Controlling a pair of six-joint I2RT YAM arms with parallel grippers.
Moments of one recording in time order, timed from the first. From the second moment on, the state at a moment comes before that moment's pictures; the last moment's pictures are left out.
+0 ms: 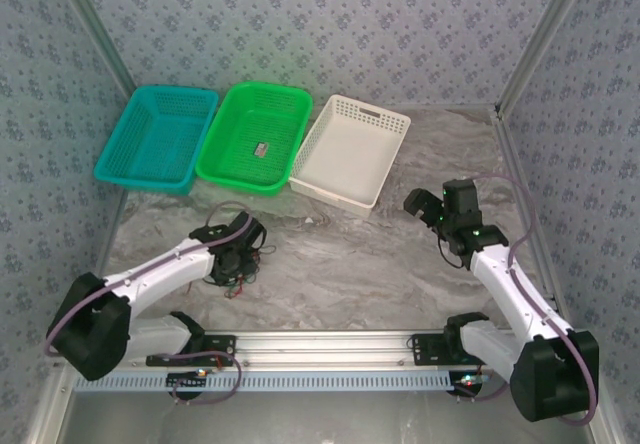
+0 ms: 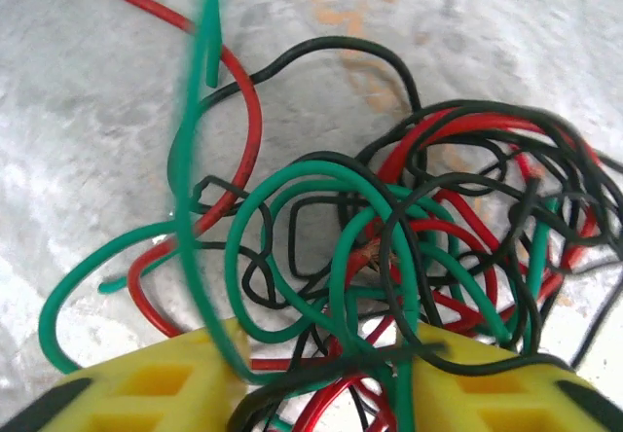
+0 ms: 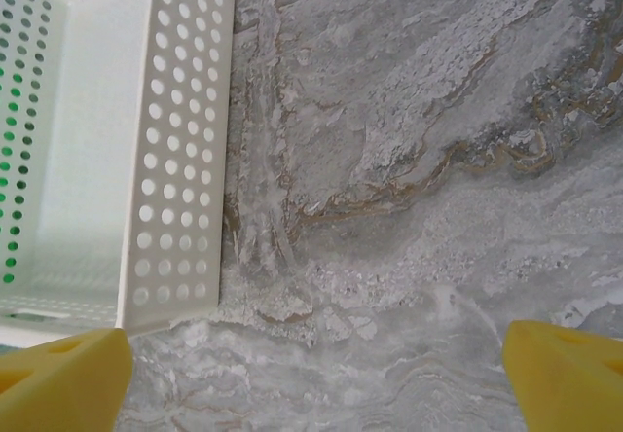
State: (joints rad) left arm -0.66 1.23 0.64 -0.79 -0.21 -1.03; right arm 0.19 1.00 0.66 -0.44 0.01 0.72
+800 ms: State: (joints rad) left arm -1.10 1.51 0.85 -0.43 -0.12 -0.50; right arm 0.36 0.97 0.58 -0.31 -0.27 0.73
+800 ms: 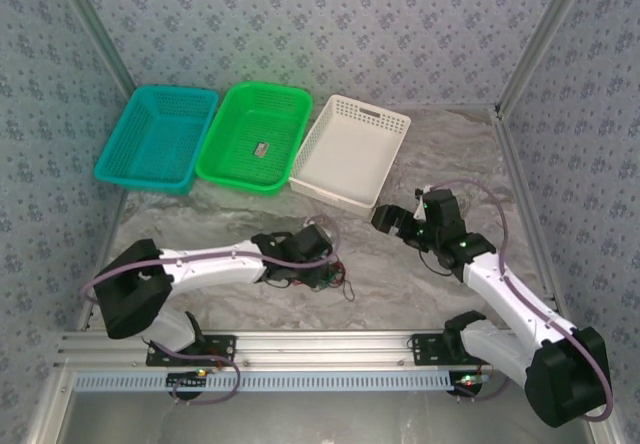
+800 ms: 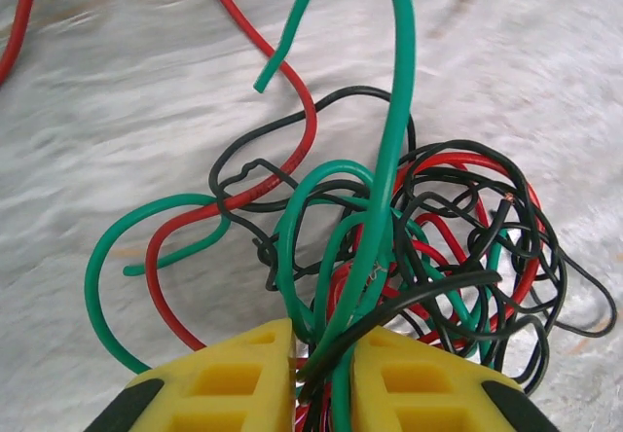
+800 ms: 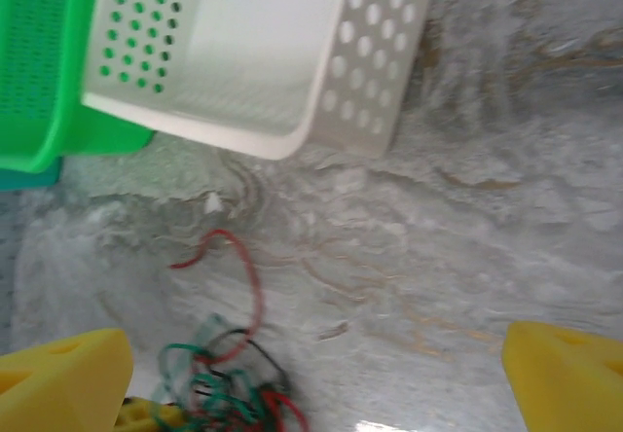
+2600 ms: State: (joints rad) left arm -1.17 1.51 0.77 -0.20 -0.20 -0.46; right arm 0.66 1.29 0.55 0.01 -0.34 1.09
